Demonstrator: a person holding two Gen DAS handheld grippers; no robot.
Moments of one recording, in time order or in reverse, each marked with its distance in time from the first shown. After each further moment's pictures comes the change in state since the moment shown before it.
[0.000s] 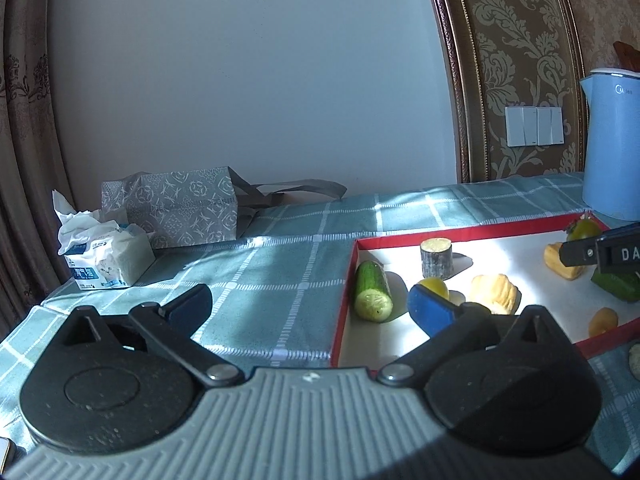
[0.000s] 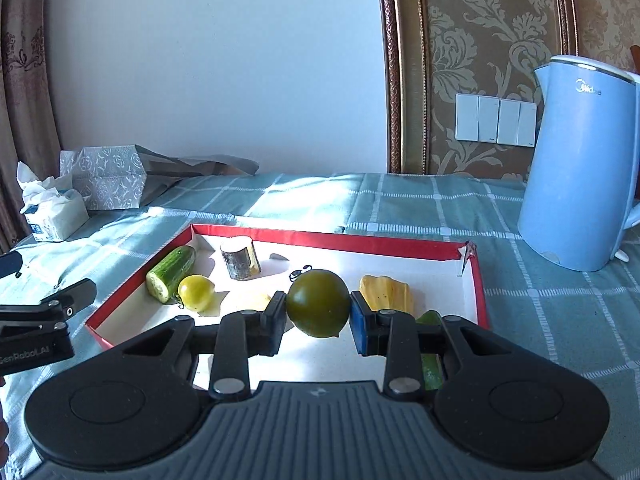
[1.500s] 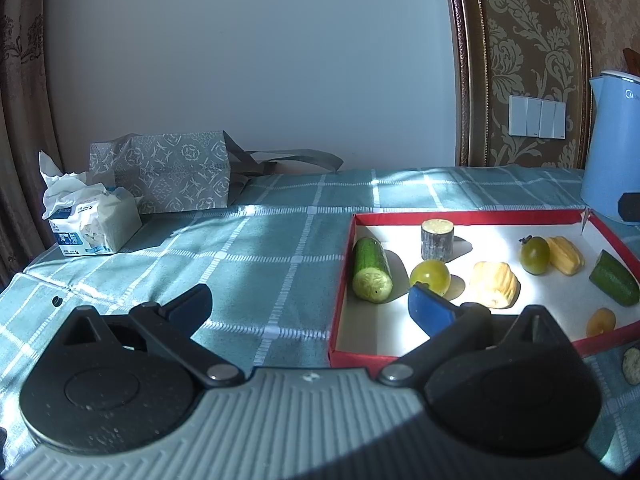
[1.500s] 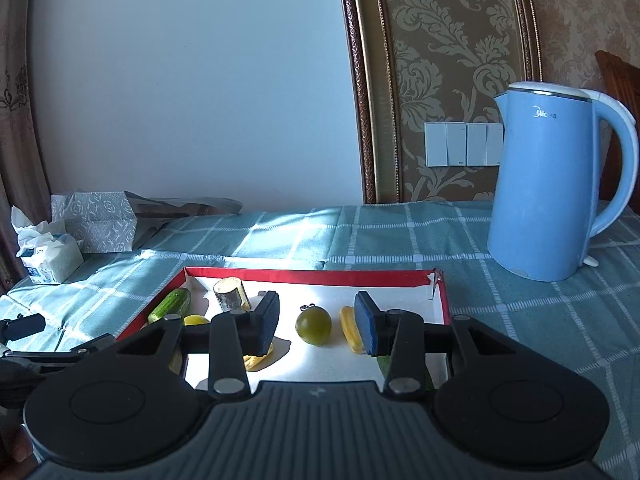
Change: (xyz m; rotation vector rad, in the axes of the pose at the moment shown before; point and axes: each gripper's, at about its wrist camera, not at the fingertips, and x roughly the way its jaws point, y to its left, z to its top) left arm 0.016 0.011 -0.002 -0.056 0.089 -0.040; right arm -0.055 -0.010 0.005 0.074 -0.116 -0.052
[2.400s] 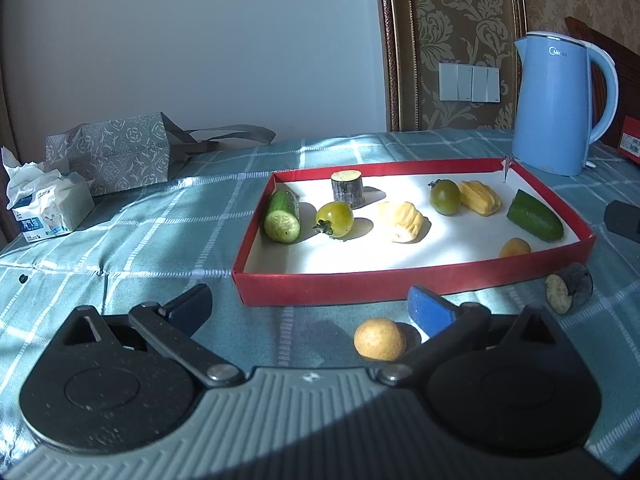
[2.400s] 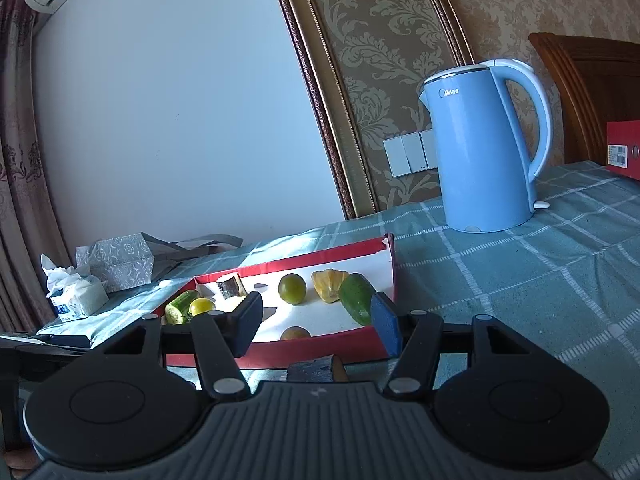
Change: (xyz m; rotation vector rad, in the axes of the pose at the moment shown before) left arm -0.040 -0.043 -0.034 0.080 0.052 -0.134; right arm -0.069 -0.045 -0.090 0.144 -0.186 0.056
